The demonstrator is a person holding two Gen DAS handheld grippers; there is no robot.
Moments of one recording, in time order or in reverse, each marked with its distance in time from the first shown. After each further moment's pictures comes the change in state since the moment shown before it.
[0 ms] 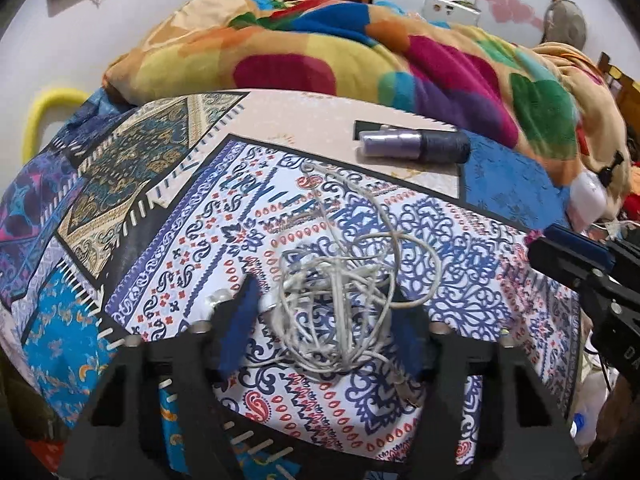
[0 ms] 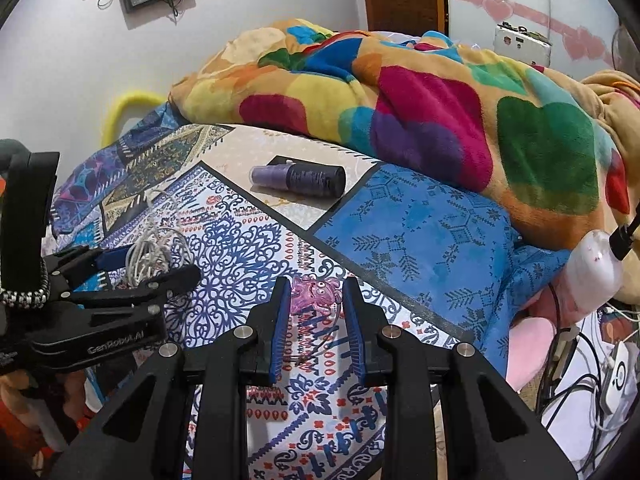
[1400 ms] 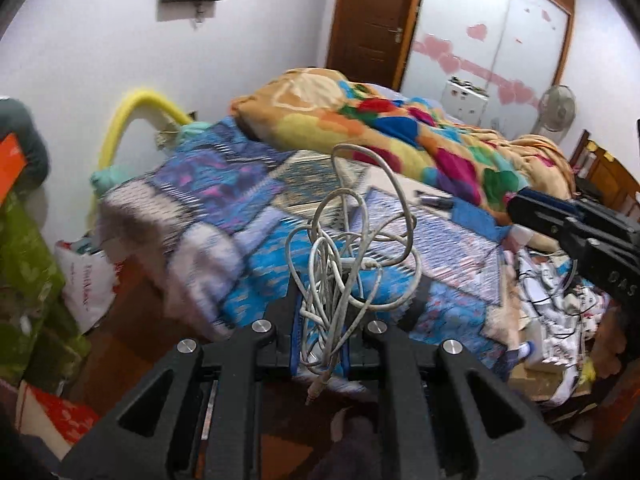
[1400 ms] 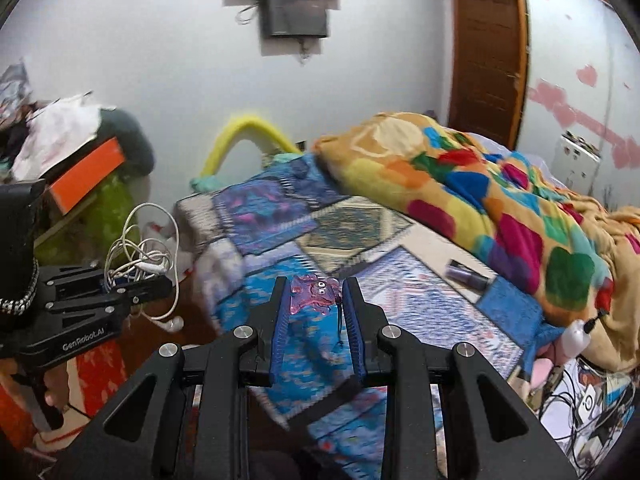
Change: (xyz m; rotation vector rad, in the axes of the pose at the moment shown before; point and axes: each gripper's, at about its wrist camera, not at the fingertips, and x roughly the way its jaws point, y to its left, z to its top) left arm -0.309 0.183 -0.125 -0.160 -0.205 0.004; right arm -0.186 0.246 -0.005 -0.278 -0.168 0.138
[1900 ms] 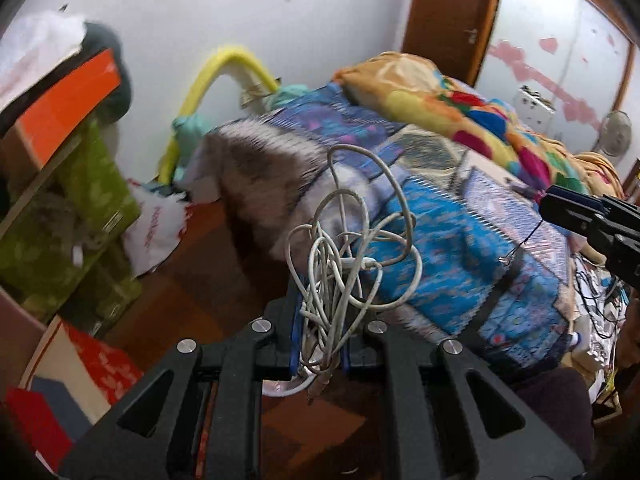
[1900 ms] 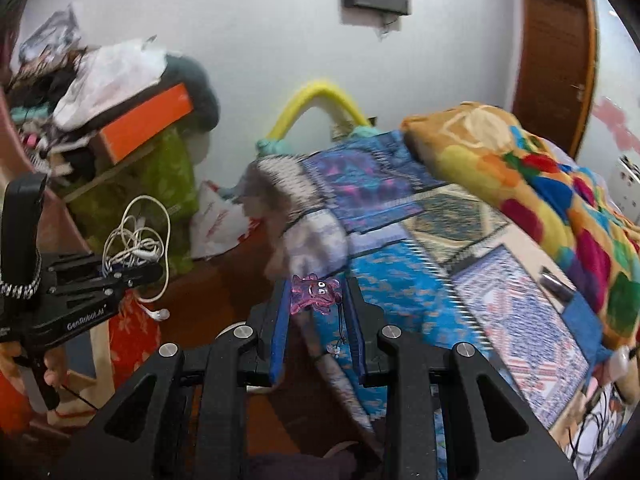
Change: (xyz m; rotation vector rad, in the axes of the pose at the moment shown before) left arm -0.032 0.138 -0.076 -0.162 0.064 0.175; right arm 0.062 0.116 -0.009 -0.139 0.112 0.158
